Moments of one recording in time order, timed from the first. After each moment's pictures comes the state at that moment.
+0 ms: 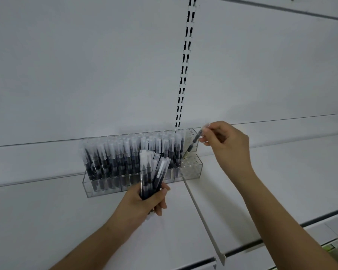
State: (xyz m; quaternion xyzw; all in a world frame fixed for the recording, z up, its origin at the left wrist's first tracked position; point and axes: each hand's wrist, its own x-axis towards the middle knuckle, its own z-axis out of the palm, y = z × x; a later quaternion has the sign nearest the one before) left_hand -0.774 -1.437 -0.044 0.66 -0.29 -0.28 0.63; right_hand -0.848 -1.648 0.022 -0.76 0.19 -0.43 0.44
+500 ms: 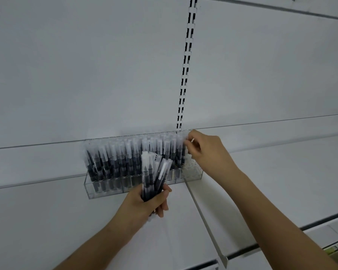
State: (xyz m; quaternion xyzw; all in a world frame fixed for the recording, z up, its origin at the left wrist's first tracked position) left_hand -0.769 -1.437 -0.051 0.66 -0.30 -0.28 0.62; right_hand -0.818 -1.647 0.008 -0.93 0.15 -0.27 0.19
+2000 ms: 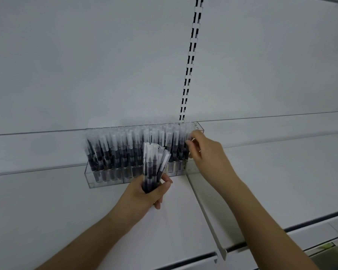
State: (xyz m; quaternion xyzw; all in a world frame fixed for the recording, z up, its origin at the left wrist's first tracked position) left_hand -0.776 -1.439 -0.042 0.68 -0.30 -0.26 0.61; right_hand -0.830 -1.632 -0.012 -0.93 0.14 -0.27 0.21
